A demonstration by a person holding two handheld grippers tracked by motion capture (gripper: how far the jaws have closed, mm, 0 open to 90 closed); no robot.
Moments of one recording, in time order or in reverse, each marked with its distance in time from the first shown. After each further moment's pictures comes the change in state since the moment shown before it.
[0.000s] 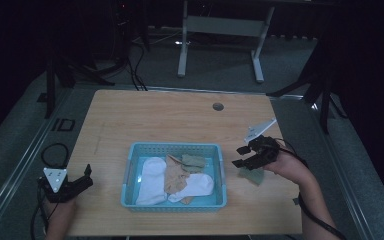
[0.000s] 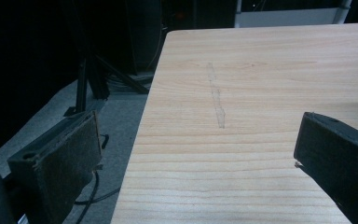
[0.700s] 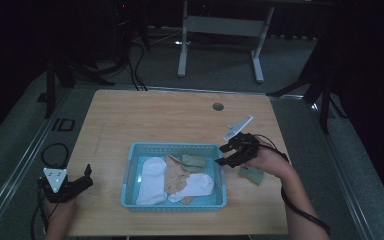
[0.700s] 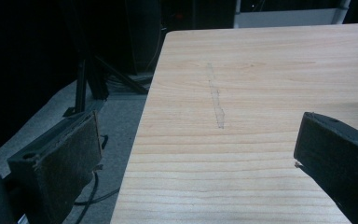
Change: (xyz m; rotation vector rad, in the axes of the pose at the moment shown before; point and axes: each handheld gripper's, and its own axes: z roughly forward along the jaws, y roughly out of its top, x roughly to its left) left arm 0.000 0.000 0.000 -0.002 -0.004 0.002; right arm 0.010 0.038 0.033 0.017 0.036 -0.081
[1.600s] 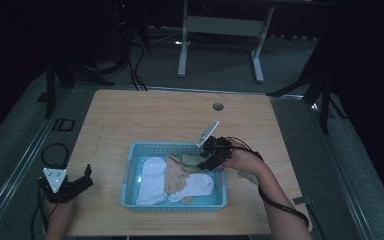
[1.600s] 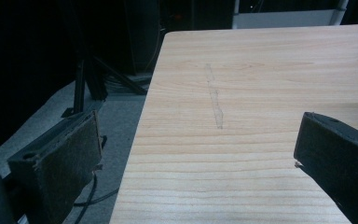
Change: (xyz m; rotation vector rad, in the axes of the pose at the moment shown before) left arm 0.000 0.000 0.000 -0.002 -0.005 -0.001; right arm 0.004 0.031 0.071 0.126 0.040 -0.059
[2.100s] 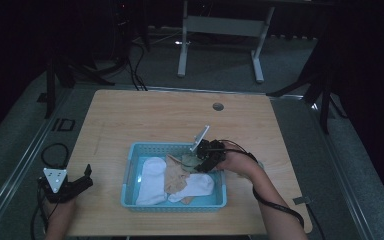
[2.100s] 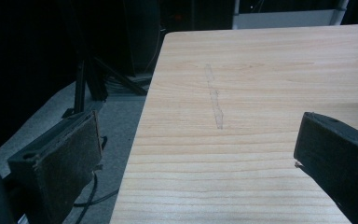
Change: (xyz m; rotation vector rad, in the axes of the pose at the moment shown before) left arm 0.000 0.000 0.000 -0.001 0.001 0.002; right arm 0.000 0.005 0.027 0.093 -0.040 -0.022
